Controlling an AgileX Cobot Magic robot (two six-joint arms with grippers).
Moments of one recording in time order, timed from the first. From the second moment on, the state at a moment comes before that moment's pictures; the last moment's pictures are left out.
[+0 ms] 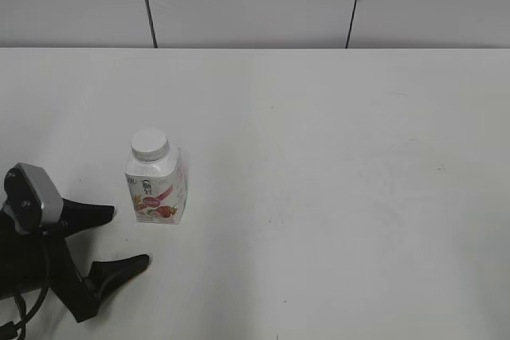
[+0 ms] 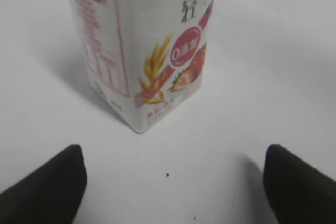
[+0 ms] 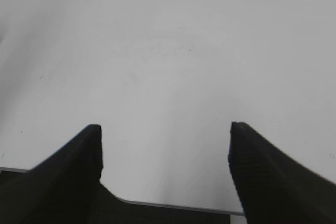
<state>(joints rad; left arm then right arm) -0.01 2.12 -0.26 0.87 -1.24 0.12 0.04 -0.01 -0.51 0.17 1.10 -0.17</state>
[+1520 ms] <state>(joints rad) -0.01 2.12 -0.52 1.10 -1.21 -0.12 0.04 -0.01 -0.51 0.17 1.10 -0.17</state>
